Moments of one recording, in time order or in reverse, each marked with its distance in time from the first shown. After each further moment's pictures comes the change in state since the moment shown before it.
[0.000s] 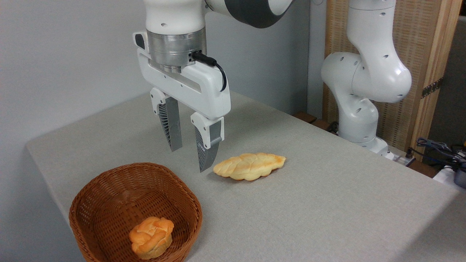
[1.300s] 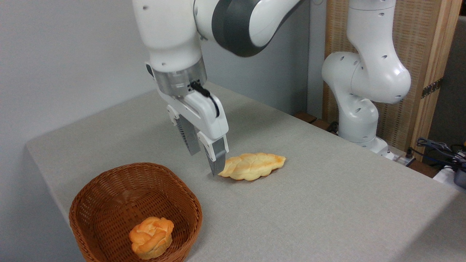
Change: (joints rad) arm -0.063 0.001 -0.014 -0.139 0.001 -0.044 0.079
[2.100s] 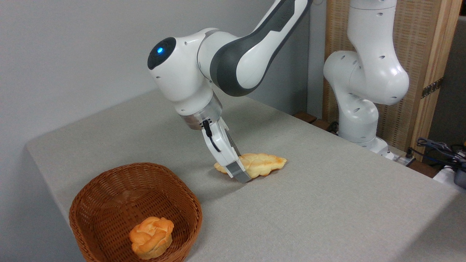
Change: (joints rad) arm -0.108 -0.014 -0.002 -0.260 0.068 0.000 0.274
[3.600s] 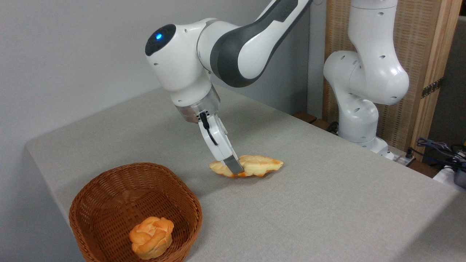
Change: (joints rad) arm 0.003 -0.017 0.015 0.040 0.005 -0.001 0.000
